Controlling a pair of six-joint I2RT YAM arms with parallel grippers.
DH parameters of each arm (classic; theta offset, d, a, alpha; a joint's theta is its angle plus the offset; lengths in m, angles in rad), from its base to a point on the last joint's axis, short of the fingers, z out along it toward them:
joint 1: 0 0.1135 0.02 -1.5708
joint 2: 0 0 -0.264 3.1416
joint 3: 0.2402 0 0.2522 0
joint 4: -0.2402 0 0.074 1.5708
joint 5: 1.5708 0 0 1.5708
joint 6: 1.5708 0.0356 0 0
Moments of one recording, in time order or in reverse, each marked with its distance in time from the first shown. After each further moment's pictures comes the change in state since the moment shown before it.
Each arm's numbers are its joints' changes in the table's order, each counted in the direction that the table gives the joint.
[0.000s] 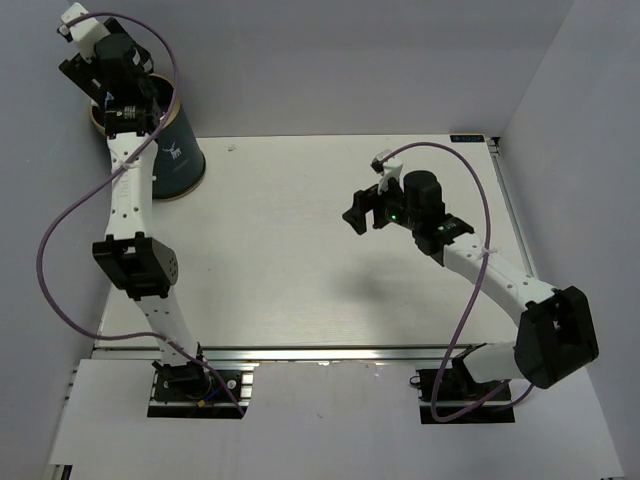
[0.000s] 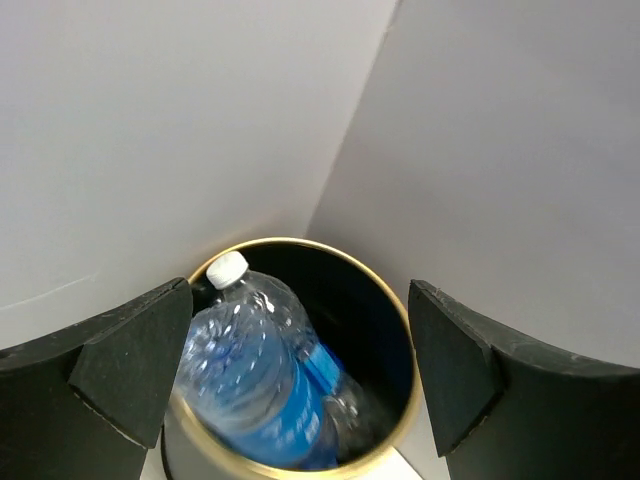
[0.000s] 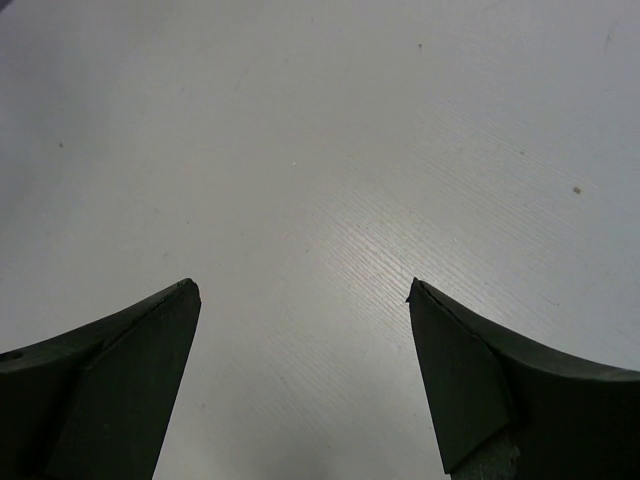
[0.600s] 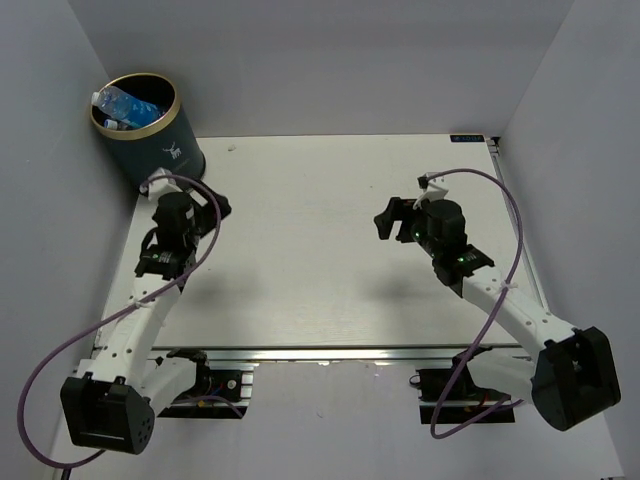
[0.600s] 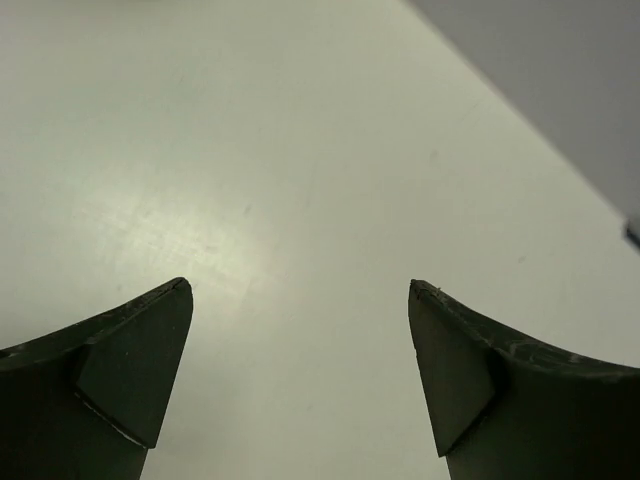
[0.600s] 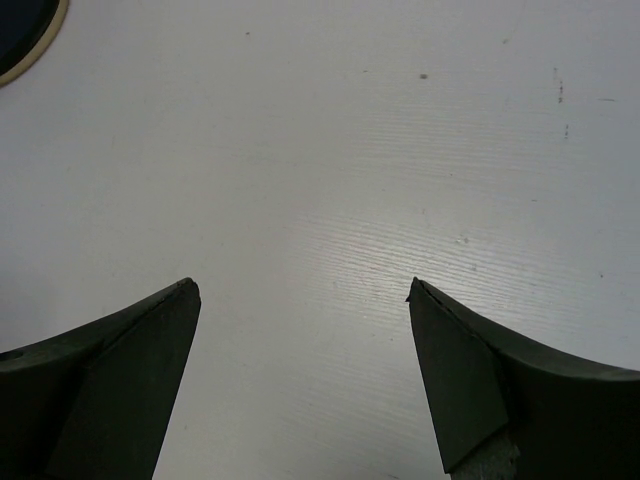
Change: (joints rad) left arm -0.215 -1.008 -1.437 -0.011 0.488 -0.460; right arm -0.063 -0.224 -0.276 0.085 0.306 0.267
